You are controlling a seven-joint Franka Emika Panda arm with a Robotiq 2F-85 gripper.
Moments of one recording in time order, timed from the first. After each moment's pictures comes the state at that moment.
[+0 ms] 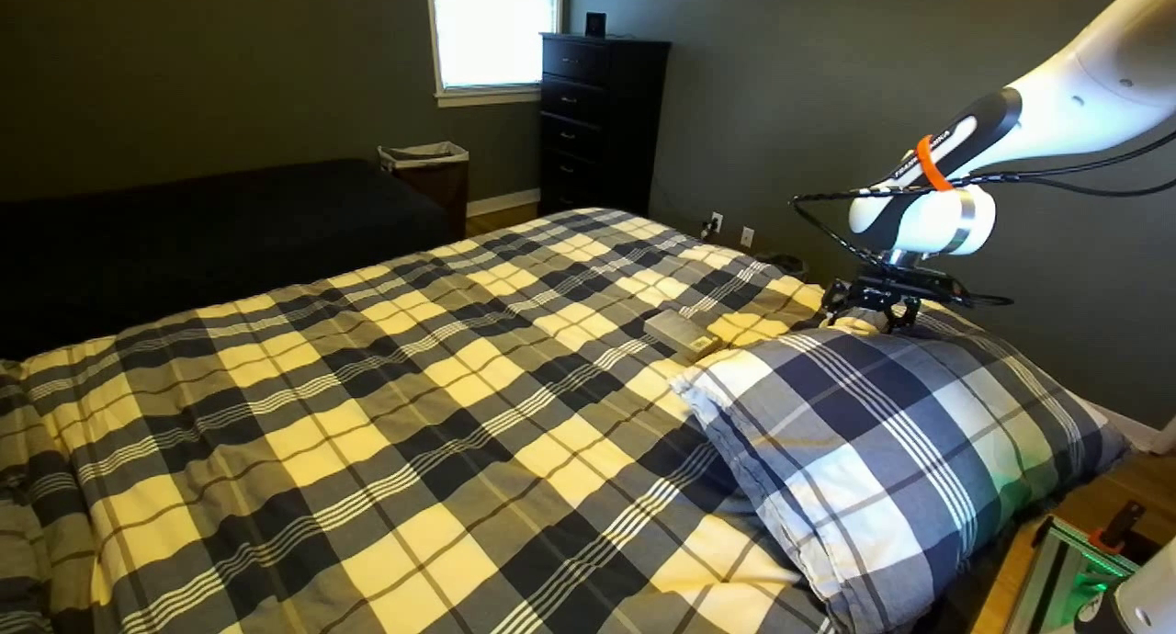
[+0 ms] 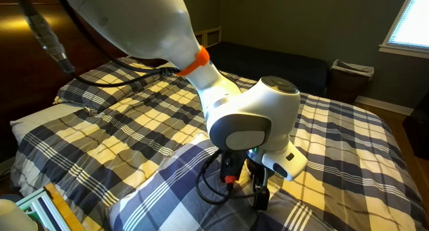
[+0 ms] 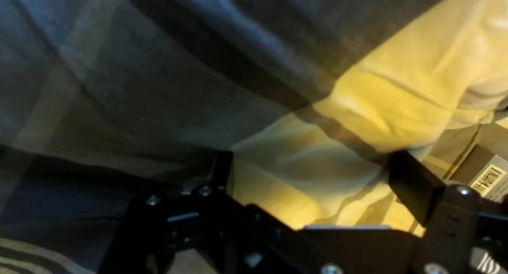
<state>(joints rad) -0.37 0.27 -0.28 -2.27 0.14 2.56 0.27</state>
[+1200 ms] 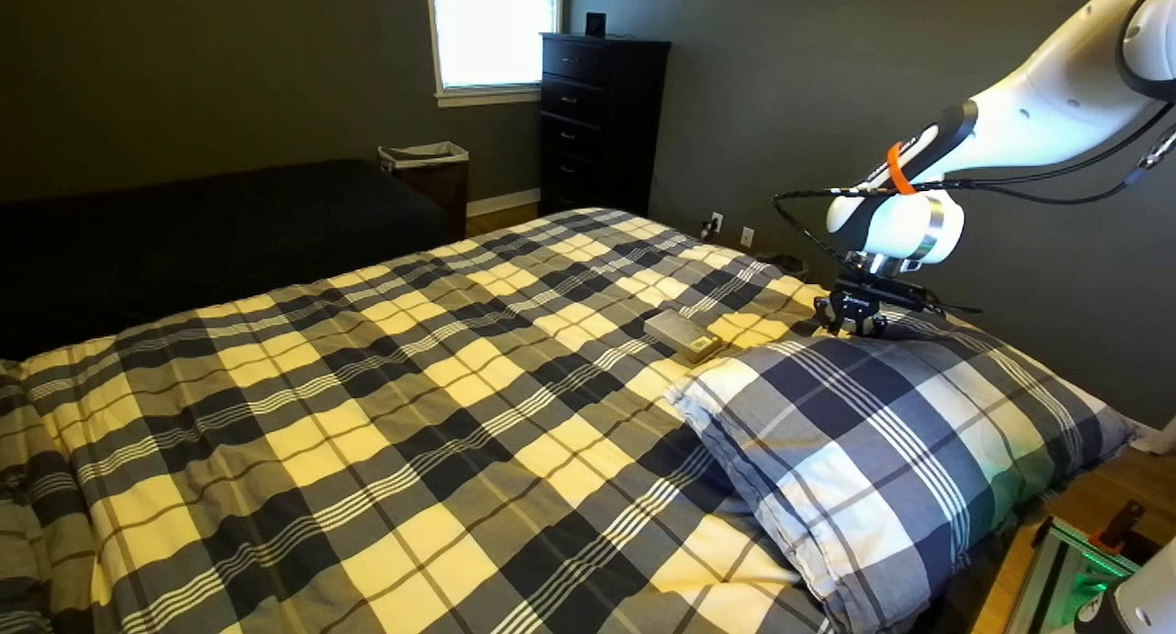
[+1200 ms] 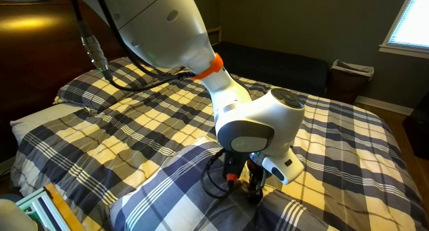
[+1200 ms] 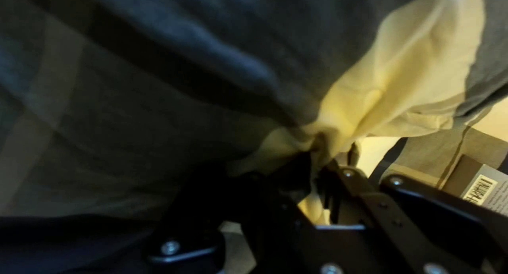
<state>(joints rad) -0.37 0.37 -0.25 -2.19 0.29 2.51 0.24</state>
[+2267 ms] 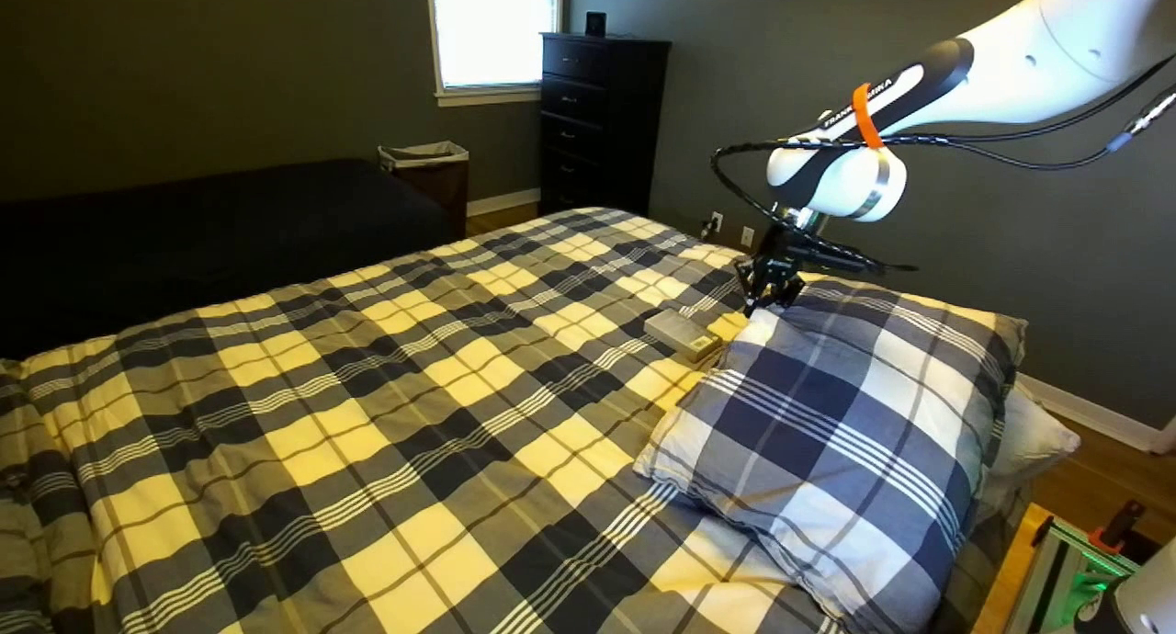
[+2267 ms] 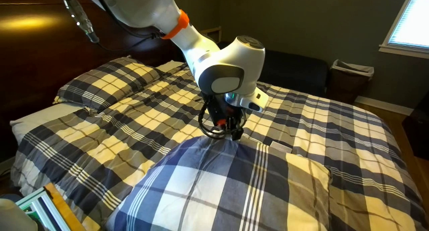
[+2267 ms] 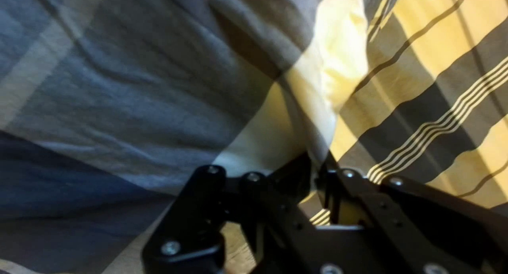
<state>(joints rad) -0.24 0.24 -0.08 -2.15 0.32 2.43 0.02</state>
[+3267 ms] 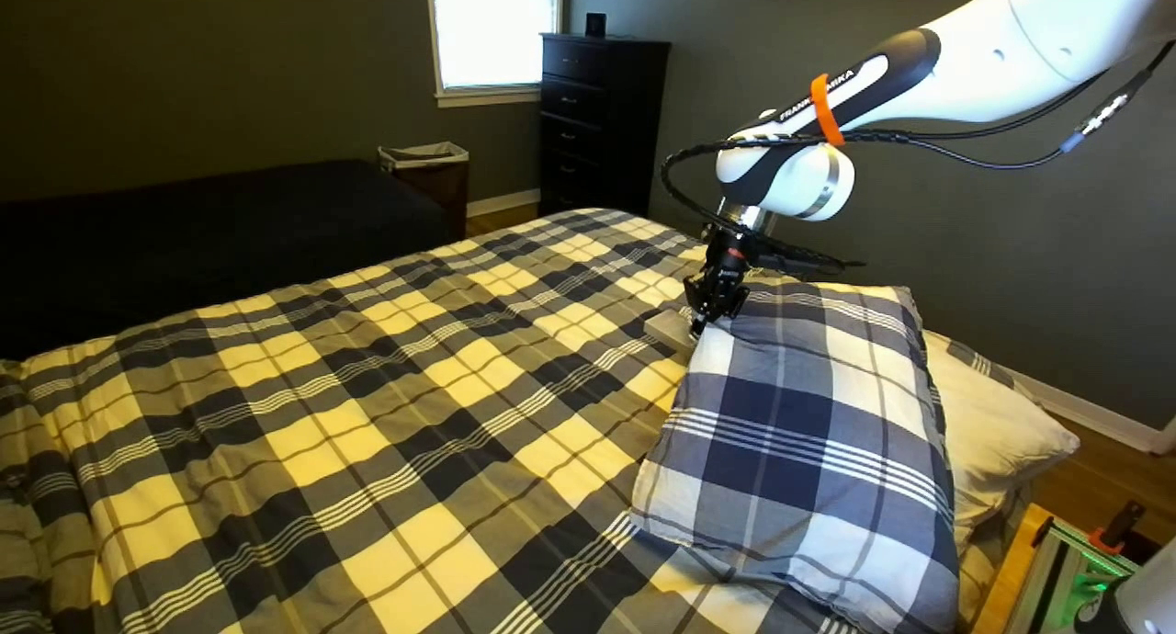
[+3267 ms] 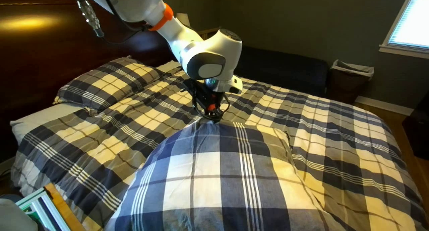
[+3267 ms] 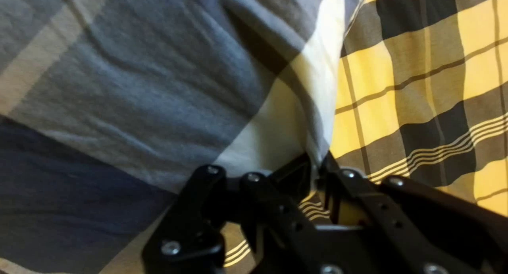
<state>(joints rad) -0.16 0.26 0.02 -2.09 0.35 2.32 -0.18</state>
